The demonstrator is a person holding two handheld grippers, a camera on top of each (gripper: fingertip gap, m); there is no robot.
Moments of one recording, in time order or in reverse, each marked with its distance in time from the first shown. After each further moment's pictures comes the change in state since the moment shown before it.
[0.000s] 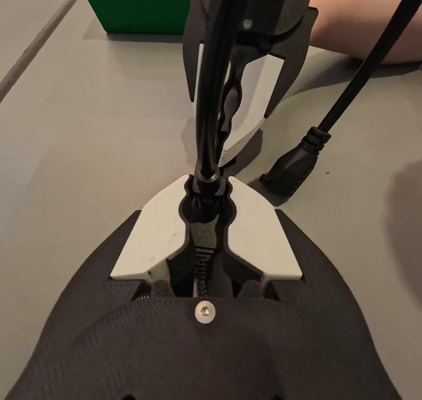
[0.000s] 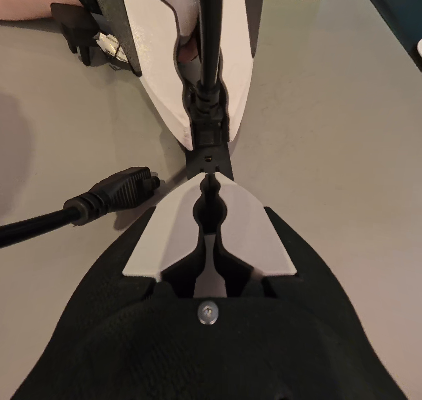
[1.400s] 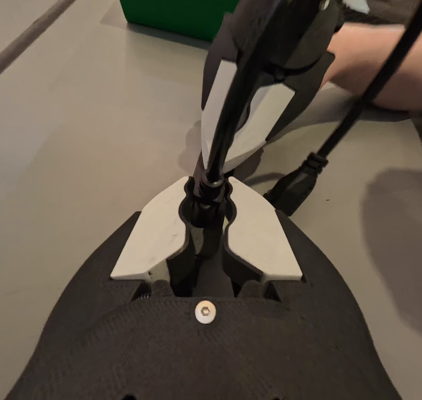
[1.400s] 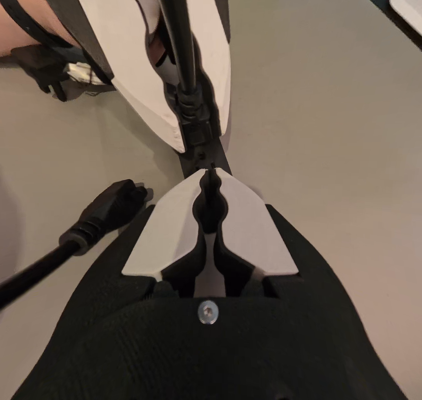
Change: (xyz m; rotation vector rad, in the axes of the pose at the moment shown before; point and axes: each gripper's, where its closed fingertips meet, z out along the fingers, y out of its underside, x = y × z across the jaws) left arm -0.017 -0.010 0.003 0.011 -0.002 -0.167; right arm 0.020 0.002 0.002 -0.015 0.070 0.157
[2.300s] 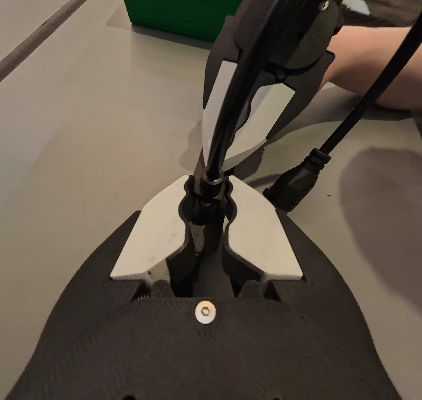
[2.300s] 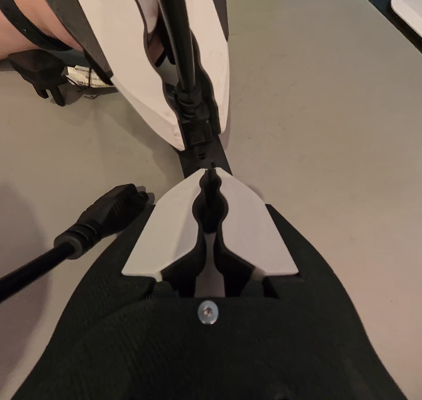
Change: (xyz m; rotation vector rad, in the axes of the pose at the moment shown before) left arm -0.001 0.004 -0.006 0.015 -0.008 0.001; right arm 0.000 -0.002 0.004 0.004 0.003 -0.003
